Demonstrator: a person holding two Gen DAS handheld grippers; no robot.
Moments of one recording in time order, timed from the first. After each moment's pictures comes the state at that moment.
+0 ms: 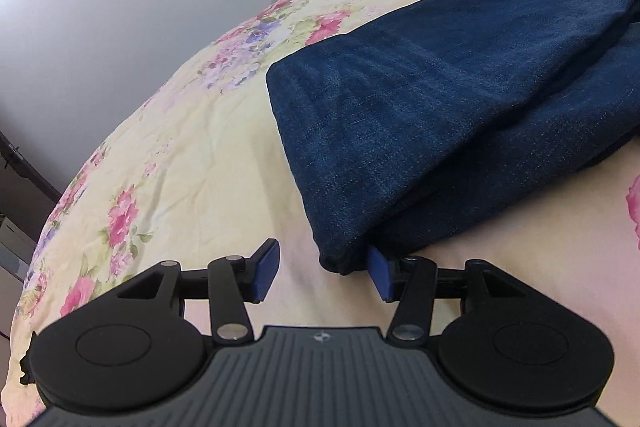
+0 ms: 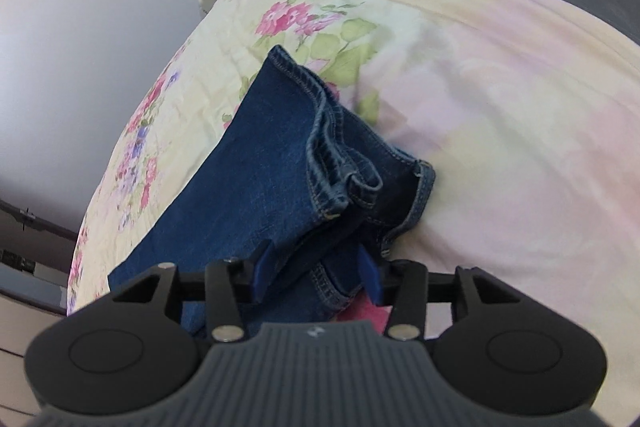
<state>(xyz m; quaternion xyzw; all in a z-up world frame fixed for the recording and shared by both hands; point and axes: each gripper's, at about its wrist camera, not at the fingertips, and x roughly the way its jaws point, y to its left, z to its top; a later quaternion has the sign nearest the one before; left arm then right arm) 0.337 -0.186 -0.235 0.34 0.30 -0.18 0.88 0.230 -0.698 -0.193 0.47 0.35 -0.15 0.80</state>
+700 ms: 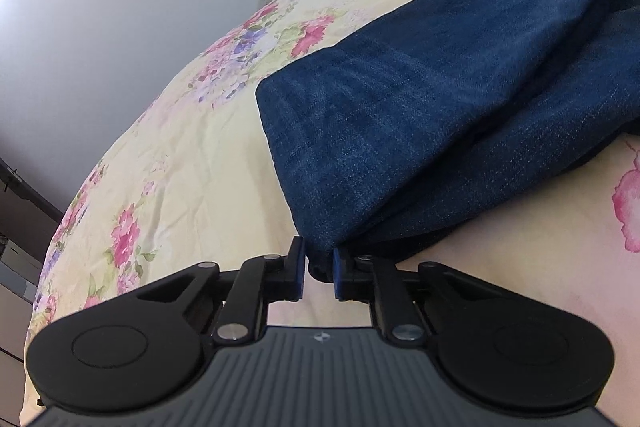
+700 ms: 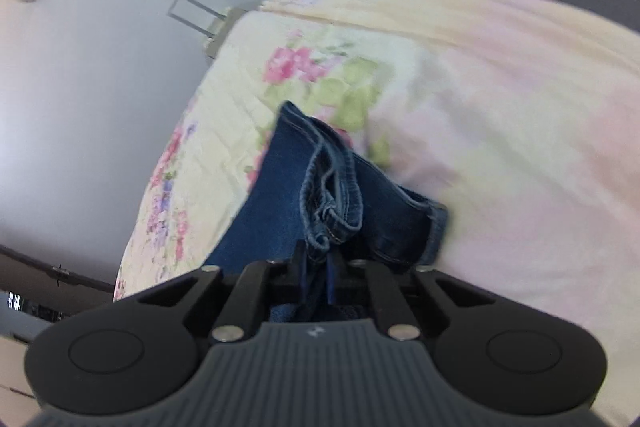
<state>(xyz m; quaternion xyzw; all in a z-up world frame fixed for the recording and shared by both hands) 0.334 -0.199 -0.228 0.36 0.30 -0.19 0.86 0.222 -0.714 -0.162 0.50 0.28 -0.15 0.80</state>
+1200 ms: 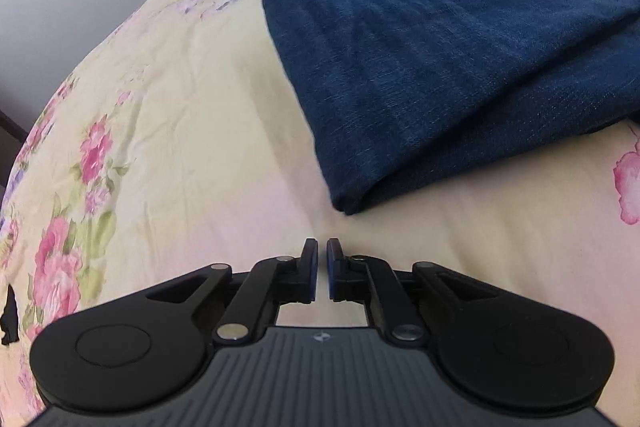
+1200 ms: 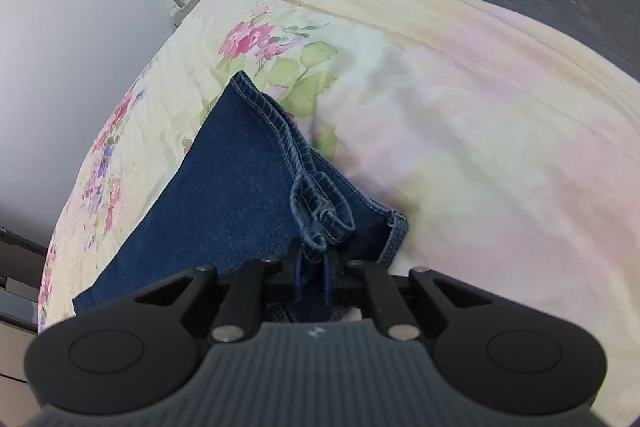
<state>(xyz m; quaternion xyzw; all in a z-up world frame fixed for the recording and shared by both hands) 0.356 -0.160 -0.220 0.30 0.43 -0.19 0.83 0.238 -0.714 -0.193 0.43 0.37 -0.20 0.80</state>
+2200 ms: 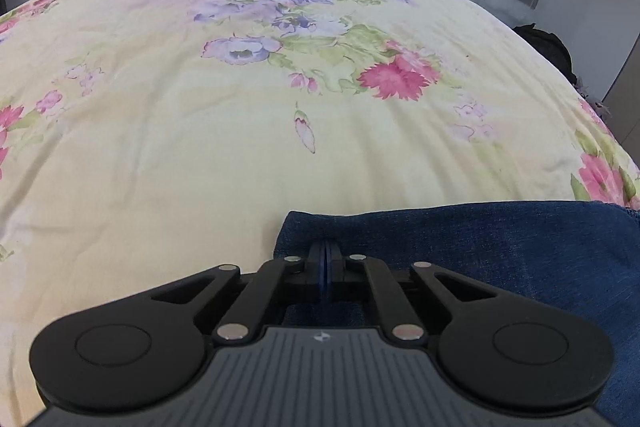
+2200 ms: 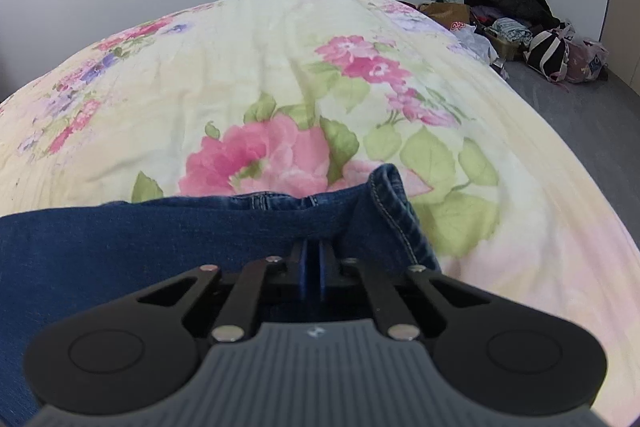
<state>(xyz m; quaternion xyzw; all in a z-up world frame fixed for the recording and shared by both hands) 0.544 -0.204 -0.236 0.02 0.43 -0.21 0.88 0.403 -0.681 -0.227 0.15 0.39 -0.17 0.89</state>
